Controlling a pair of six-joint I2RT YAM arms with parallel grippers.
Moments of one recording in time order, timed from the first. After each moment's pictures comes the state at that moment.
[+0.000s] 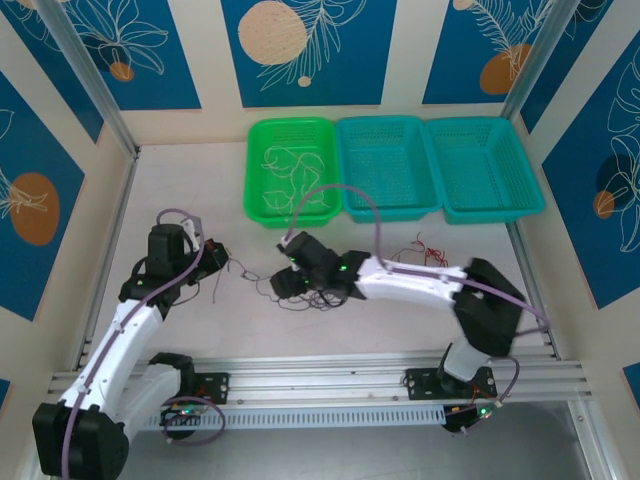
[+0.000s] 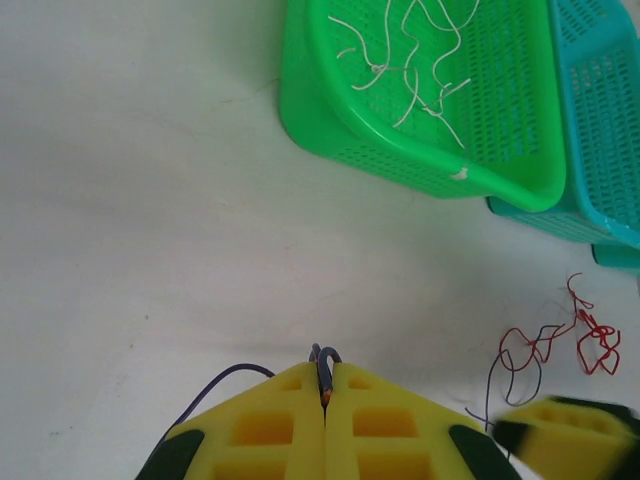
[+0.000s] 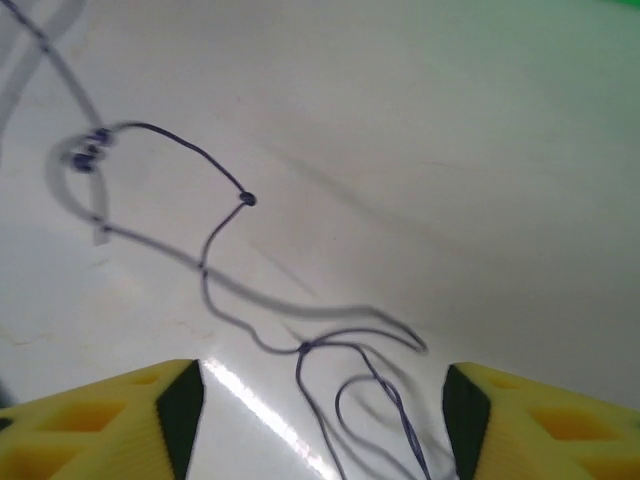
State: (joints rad) left arm -0.15 0.86 0.64 -0.45 0.30 -0.60; right arm 1.03 1.69 1.11 -0.30 0.05 0.43
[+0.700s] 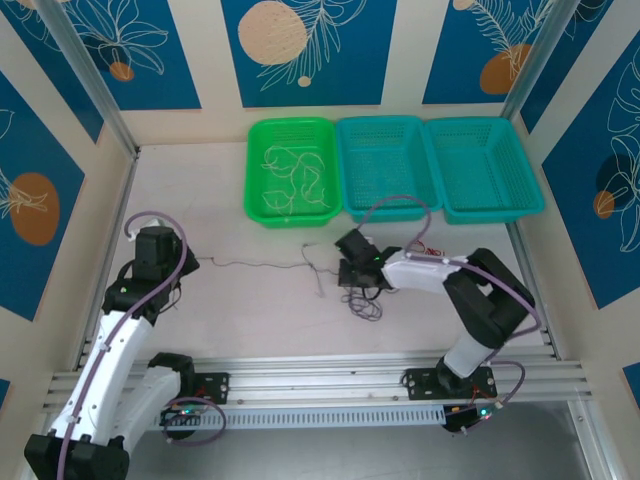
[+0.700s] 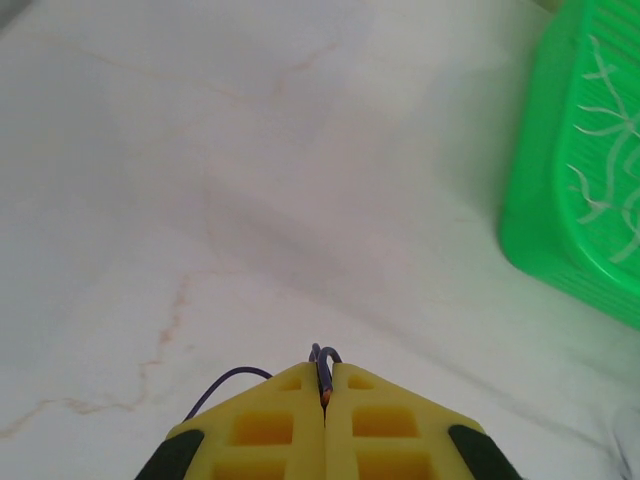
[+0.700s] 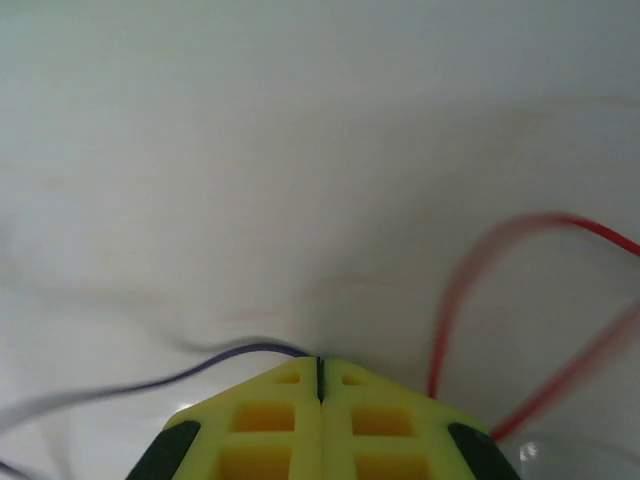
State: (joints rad) left arm -0.14 0.77 0.76 -0.73 -0.23 -0.60; right arm 0.70 1.59 0.77 -0.31 0.15 0.74
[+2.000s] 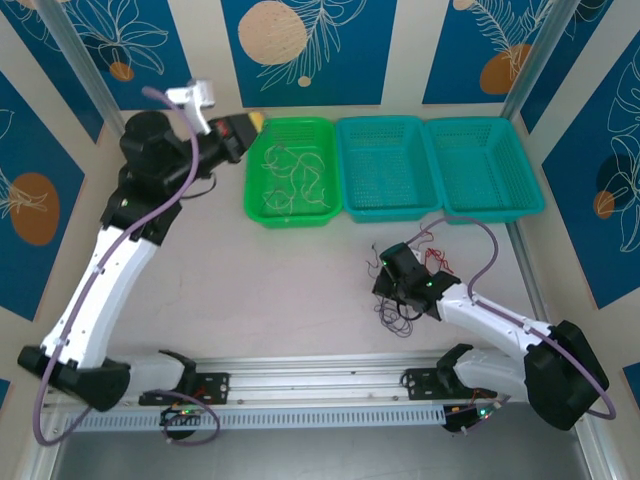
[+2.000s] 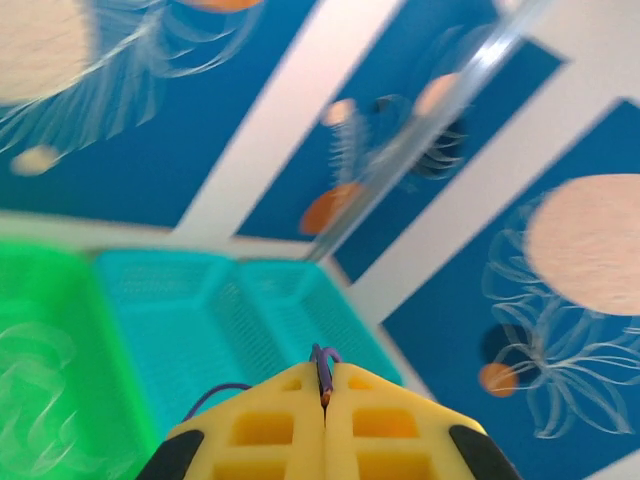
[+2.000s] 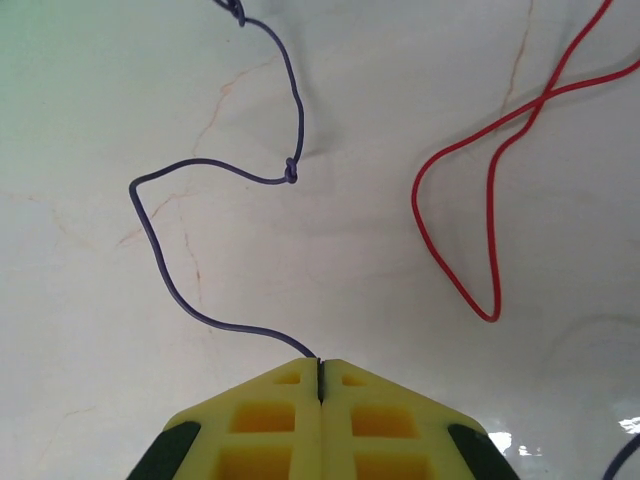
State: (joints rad) left arm -0.42 1.31 1.66 -0.29 0.38 -0.61; right arm 0.62 1.09 0.53 -0.45 0.15 0.88
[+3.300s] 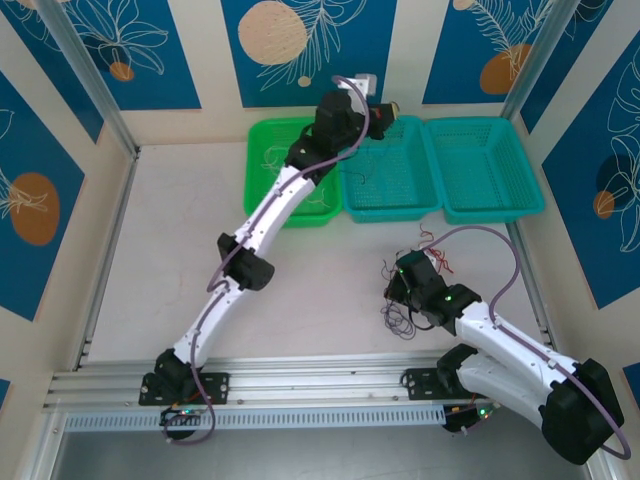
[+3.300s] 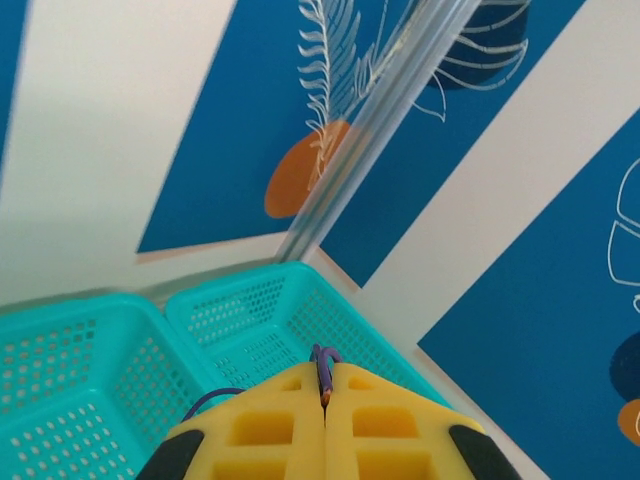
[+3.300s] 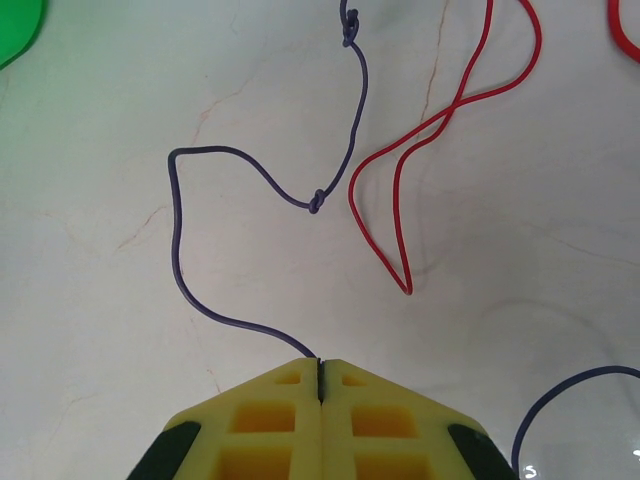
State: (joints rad) left arm -0.71 2.72 3.10 -0.40 0.21 -0.52; right arm 0.57 0.89 0.46 -0.51 0.16 0.88
